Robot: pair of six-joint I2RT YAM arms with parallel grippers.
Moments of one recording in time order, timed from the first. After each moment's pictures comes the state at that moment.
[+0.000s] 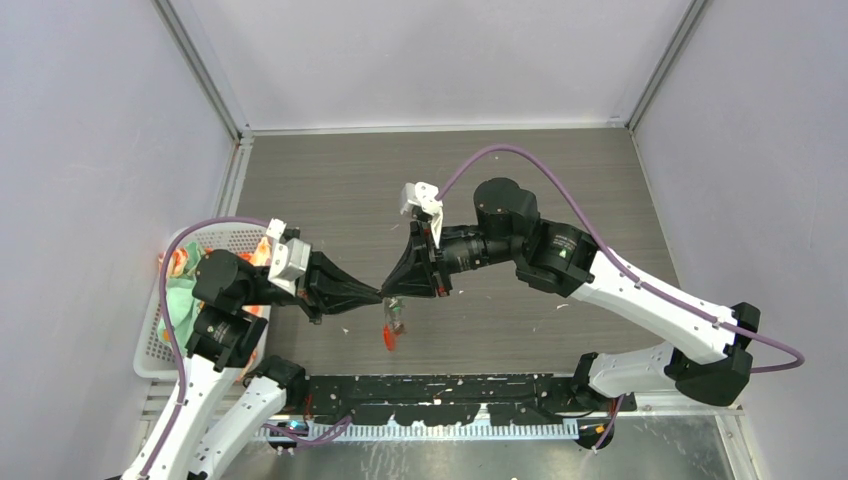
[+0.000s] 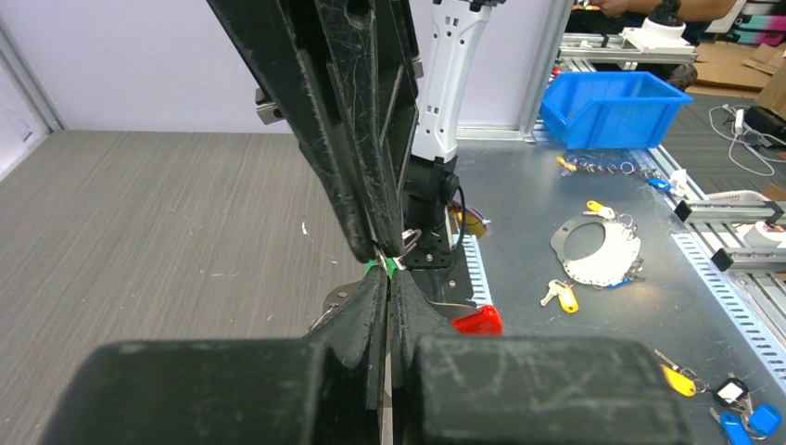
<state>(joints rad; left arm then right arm) -0.41 0.57 0.81 0.01 1.17 -0.26 1.05 1.27 1.42 -0.34 -0.63 0.15</state>
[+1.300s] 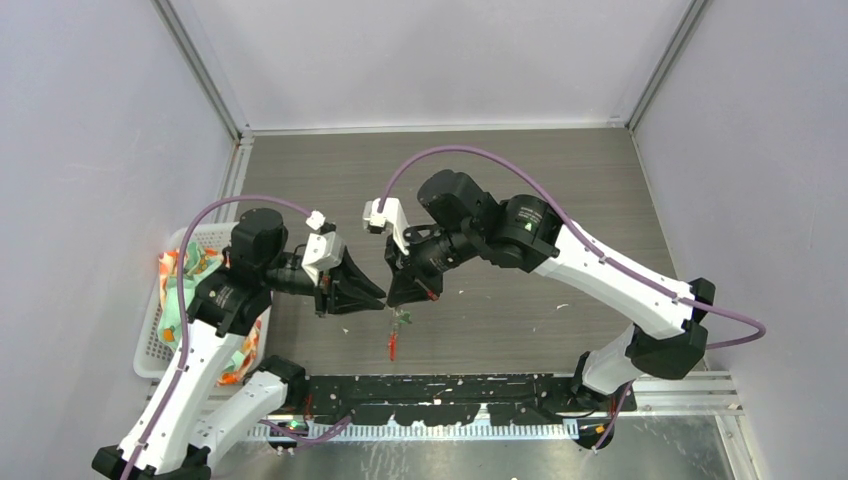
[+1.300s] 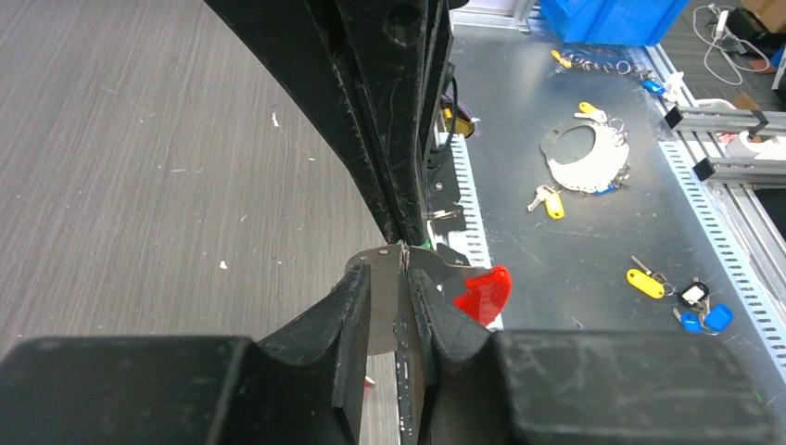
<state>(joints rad) -0.41 0.76 1.01 -0.68 1.21 0.30 1.11 1.51 1.78 -0.93 -0.53 0.00</state>
